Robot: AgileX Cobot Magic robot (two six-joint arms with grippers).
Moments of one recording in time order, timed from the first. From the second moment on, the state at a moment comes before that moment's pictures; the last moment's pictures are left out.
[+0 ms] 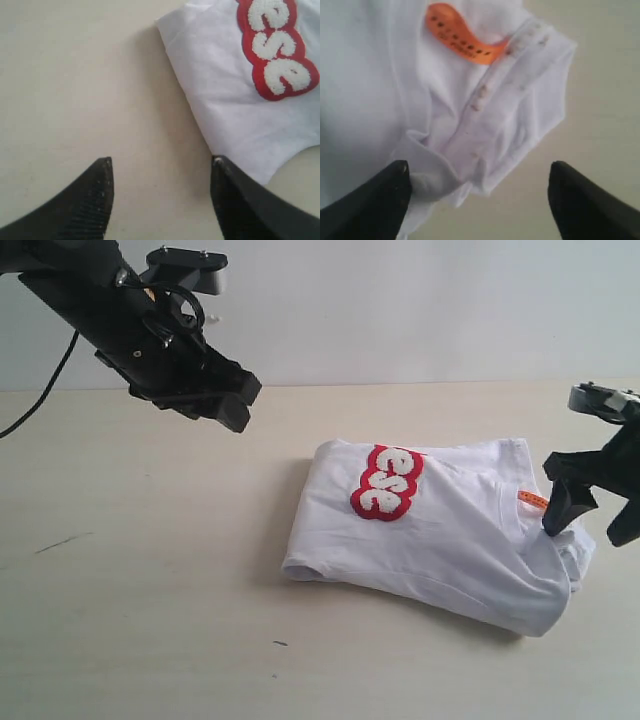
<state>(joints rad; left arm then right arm) -0.48 1.81 -1.47 -0.19 0.83 0.18 -0.28 1.91 -1.17 0.33 0.92 -0.30</state>
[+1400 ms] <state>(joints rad) -0.48 1.82 -1.46 -0.19 0.79 0.18 -0.25 1.95 -1.30 0.72 0.64 -0.88</state>
